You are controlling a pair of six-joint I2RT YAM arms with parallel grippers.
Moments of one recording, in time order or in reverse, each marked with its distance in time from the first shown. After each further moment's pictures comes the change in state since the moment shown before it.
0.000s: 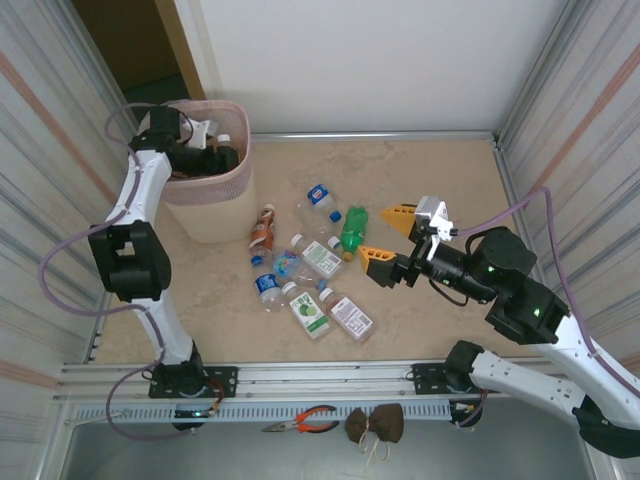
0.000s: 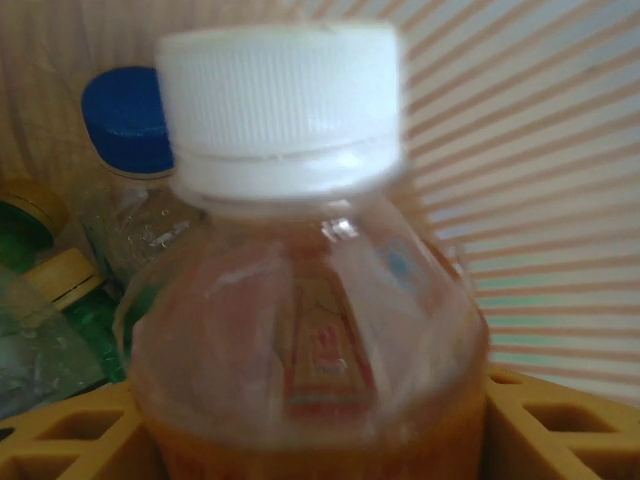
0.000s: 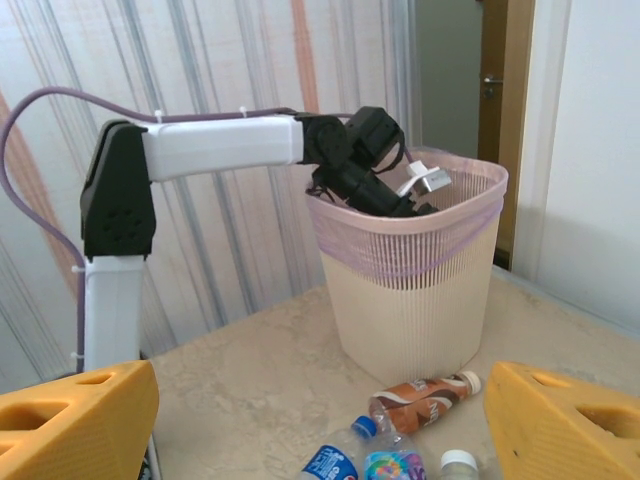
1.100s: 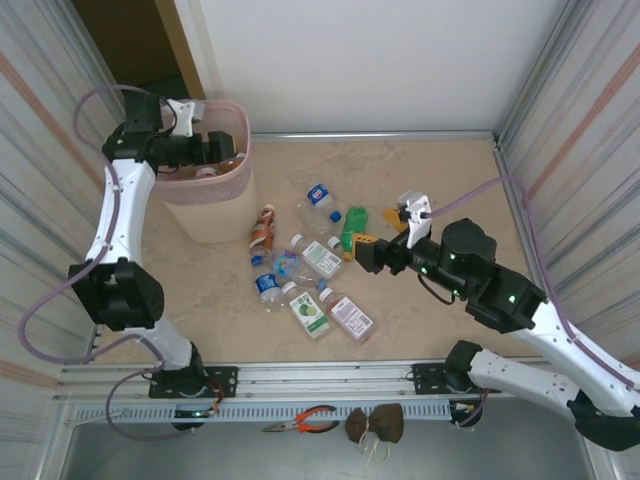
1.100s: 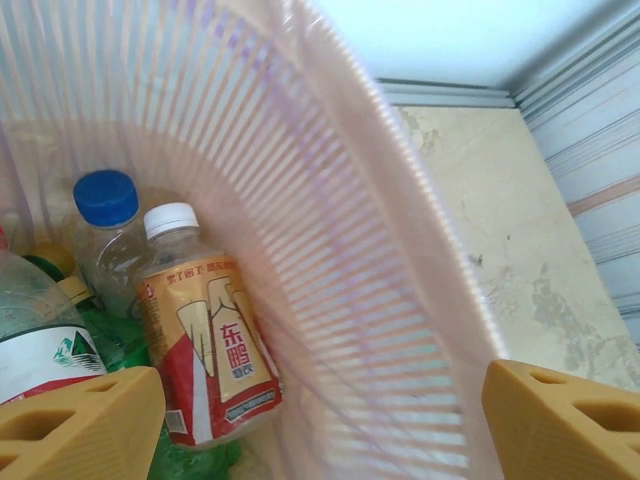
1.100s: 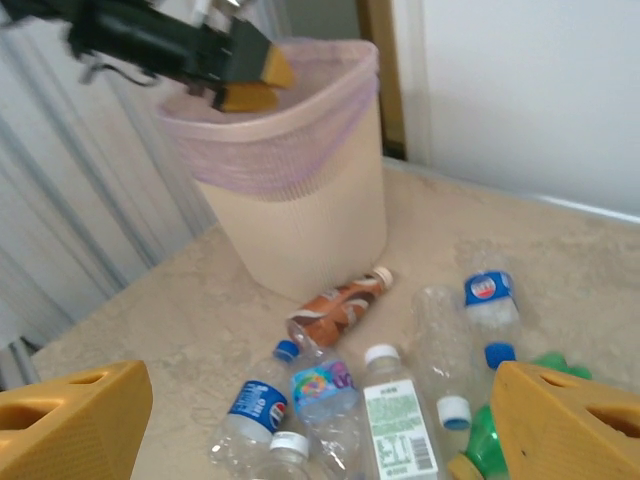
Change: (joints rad) left arm -0.004 -0.256 0.000 -0.019 0.000 -0.034; right arm -0.027 0.107 -0.028 -0.108 0.234 0.142
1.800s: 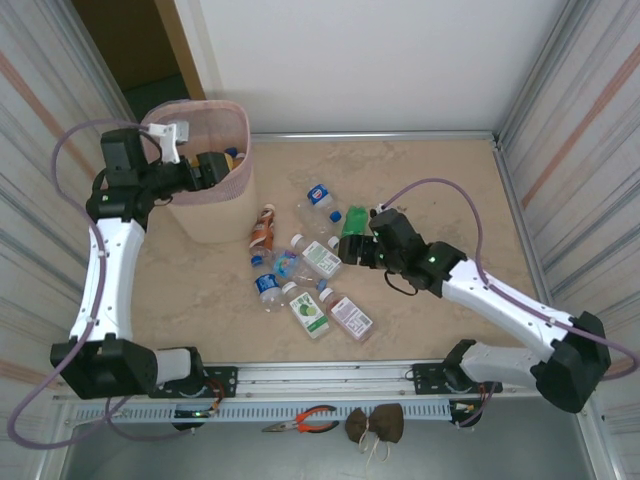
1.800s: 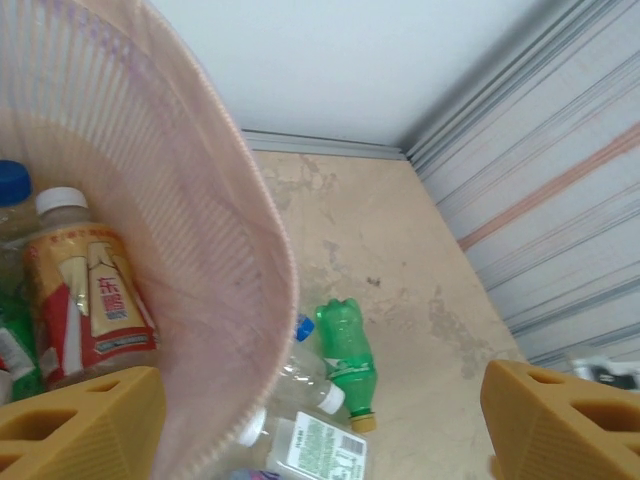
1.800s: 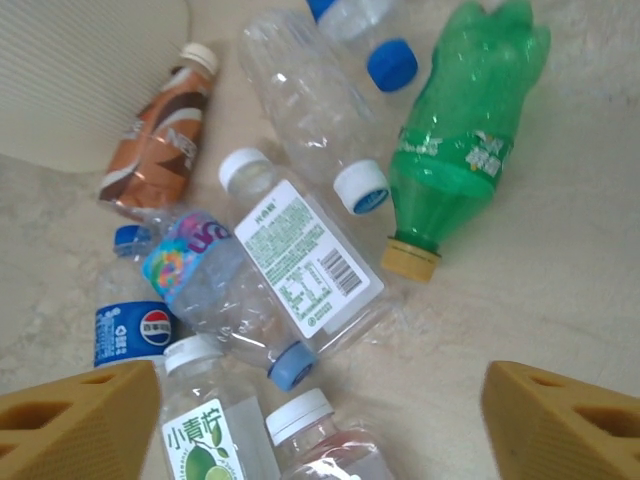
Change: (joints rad) left arm 0.020 -0.400 -0.415 0.267 0.148 -0.184; right arm -0.111 0.382 -0.103 -0.070 -0.008 0.444
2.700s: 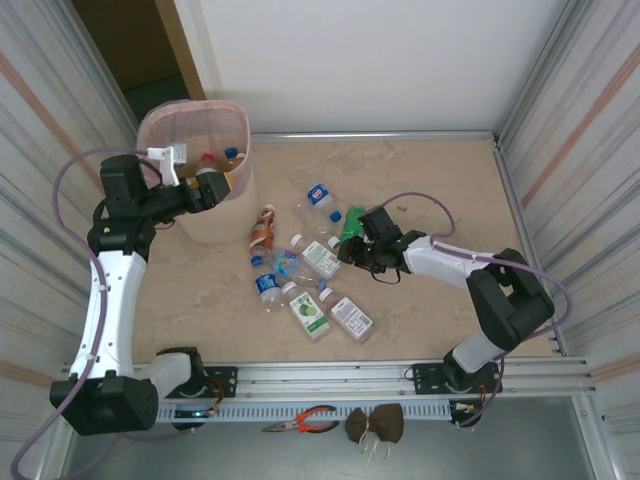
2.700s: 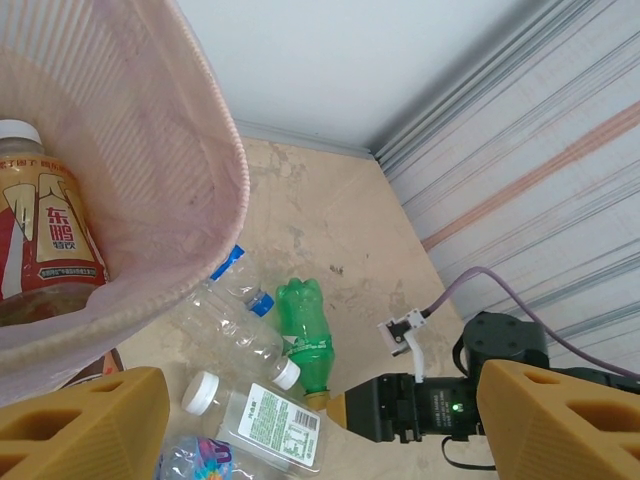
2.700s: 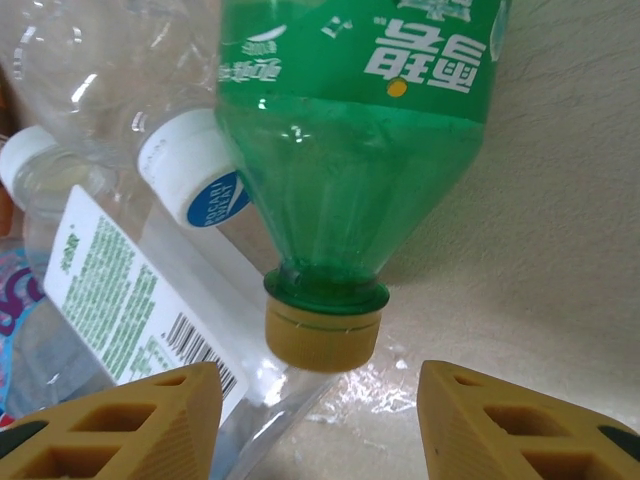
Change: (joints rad) left arm 0.000 -0.166 -0.188 0.071 0.034 -0.114; right arm -0.159 0.415 -0.048 0.261 -0.242 0.117
